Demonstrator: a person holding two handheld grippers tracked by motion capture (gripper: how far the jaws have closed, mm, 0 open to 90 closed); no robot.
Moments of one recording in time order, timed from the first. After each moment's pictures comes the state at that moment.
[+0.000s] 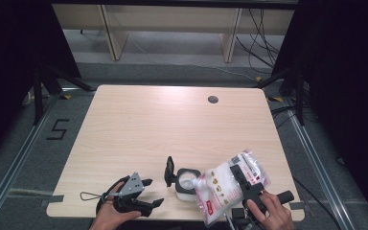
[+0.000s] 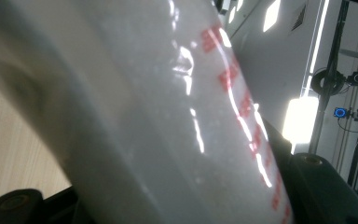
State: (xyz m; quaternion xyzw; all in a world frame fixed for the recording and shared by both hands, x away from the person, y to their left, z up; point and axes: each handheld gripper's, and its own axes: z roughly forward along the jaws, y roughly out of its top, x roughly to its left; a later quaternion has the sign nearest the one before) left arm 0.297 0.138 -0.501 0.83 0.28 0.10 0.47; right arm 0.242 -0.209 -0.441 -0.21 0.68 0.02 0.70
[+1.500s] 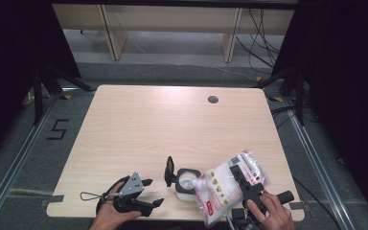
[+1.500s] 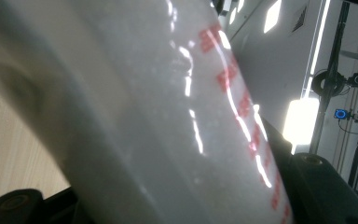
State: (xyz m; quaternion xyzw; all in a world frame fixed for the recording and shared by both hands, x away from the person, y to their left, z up) left arm 0.298 0.139 -0.500 0.84 0.26 0.11 0.46; right arm 0.242 -0.209 -0.442 -0.20 0.69 0.02 0.70
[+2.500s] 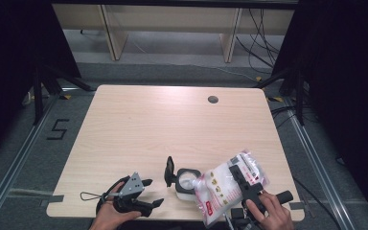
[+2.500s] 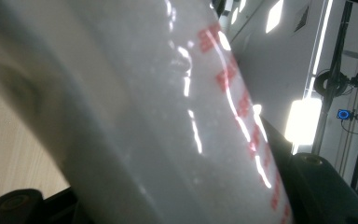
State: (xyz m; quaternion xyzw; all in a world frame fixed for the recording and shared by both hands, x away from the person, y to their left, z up) left arm 0.298 0.139 -0.500 0.84 0.27 0.10 0.46; right arm 0.243 -0.207 -0.441 -0.21 0.68 0.02 0.70
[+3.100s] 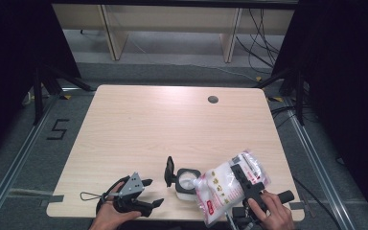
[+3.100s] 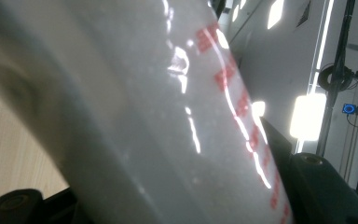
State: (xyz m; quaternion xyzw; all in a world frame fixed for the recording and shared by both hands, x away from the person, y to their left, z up) left arm 0.297 0.139 -0.501 0.84 0.27 0.10 0.46; right arm 0.244 -0.212 -0.444 -0.18 0.70 0.04 0.69
